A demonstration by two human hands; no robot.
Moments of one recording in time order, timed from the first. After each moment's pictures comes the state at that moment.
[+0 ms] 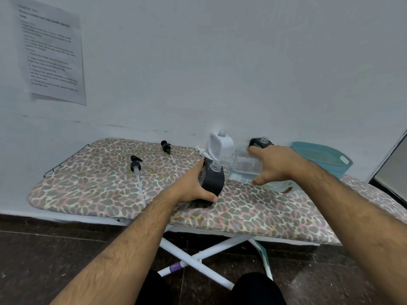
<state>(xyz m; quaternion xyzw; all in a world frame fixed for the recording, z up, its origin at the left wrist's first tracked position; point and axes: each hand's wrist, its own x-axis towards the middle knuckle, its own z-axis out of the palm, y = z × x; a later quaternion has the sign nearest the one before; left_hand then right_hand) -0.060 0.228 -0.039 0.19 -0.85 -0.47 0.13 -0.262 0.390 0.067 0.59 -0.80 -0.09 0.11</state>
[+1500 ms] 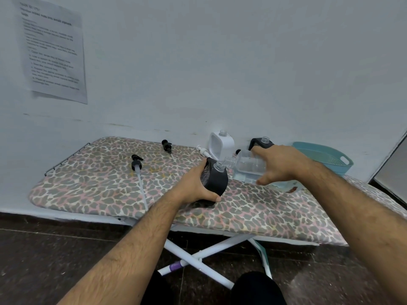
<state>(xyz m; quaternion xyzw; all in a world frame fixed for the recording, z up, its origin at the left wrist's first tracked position) -0.062 0.237 -0.038 0.23 -0.85 -0.44 0.16 -0.262 0.396 0.073 0.58 -0.80 -0.11 0.12</state>
